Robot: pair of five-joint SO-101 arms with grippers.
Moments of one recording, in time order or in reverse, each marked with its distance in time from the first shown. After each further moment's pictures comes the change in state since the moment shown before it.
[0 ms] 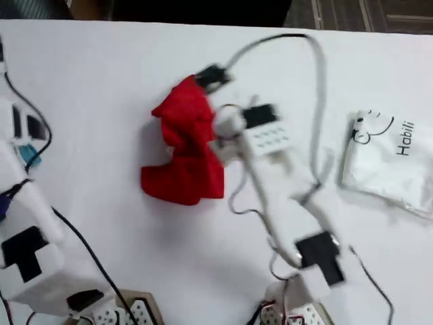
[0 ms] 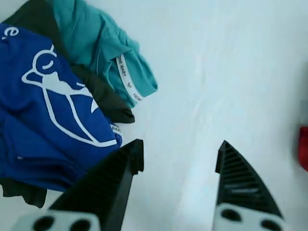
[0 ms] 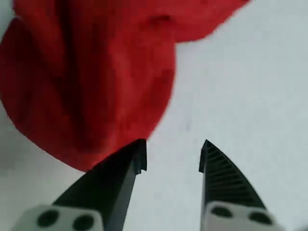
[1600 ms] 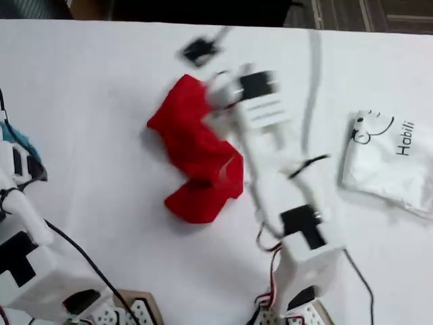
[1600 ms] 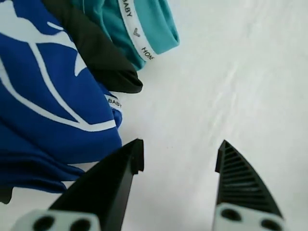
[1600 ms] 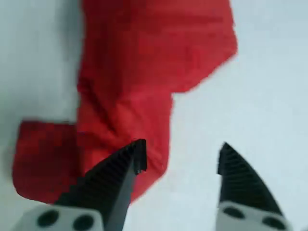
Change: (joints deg) left arm -7.5 0.0 25.2 -15.8 -3.3; right arm -1.8 10.5 -25.8 9.3 8.6
